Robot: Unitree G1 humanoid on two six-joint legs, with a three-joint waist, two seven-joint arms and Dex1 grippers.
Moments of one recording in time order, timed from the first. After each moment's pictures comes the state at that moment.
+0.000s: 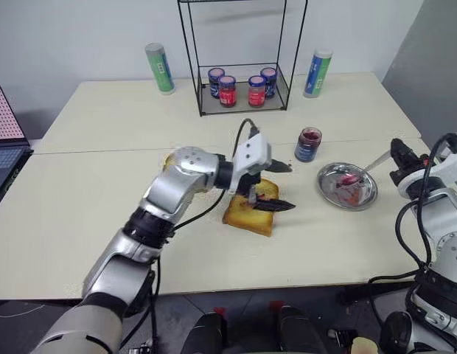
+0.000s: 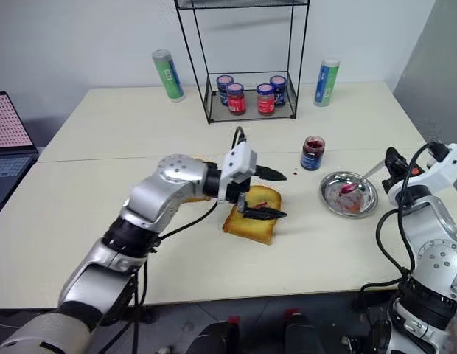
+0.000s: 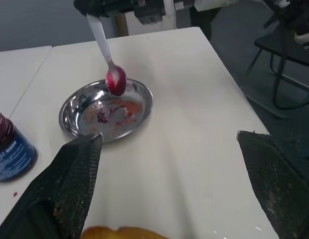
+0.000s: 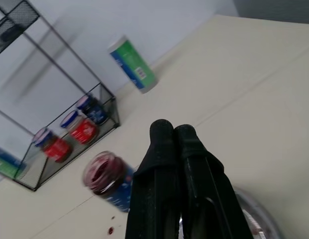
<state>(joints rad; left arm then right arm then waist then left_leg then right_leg) -0.90 0.34 -0.38 0.22 -0.29 0.32 -1.17 -0.39 -0.32 -0.63 -0.21 0.87 0.75 -0.15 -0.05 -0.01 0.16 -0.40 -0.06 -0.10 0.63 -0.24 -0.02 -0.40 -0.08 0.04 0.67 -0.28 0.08</state>
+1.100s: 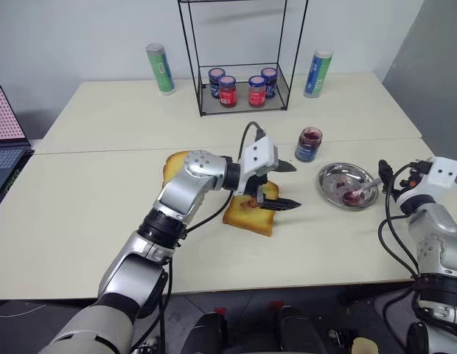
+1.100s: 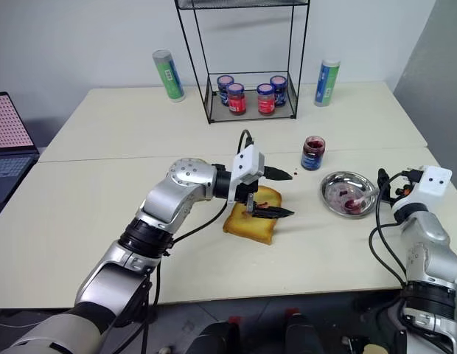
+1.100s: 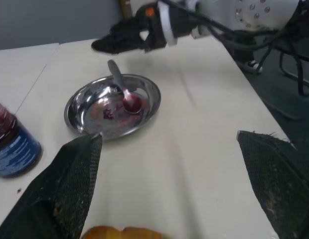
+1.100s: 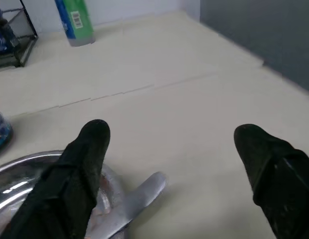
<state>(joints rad) -0.82 0.38 -0.31 0.18 -0.25 0.33 -1.15 -0.32 -0.55 -0.39 0.10 0.31 0.32 0.13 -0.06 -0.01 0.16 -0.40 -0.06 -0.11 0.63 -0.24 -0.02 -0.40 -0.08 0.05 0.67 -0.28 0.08</state>
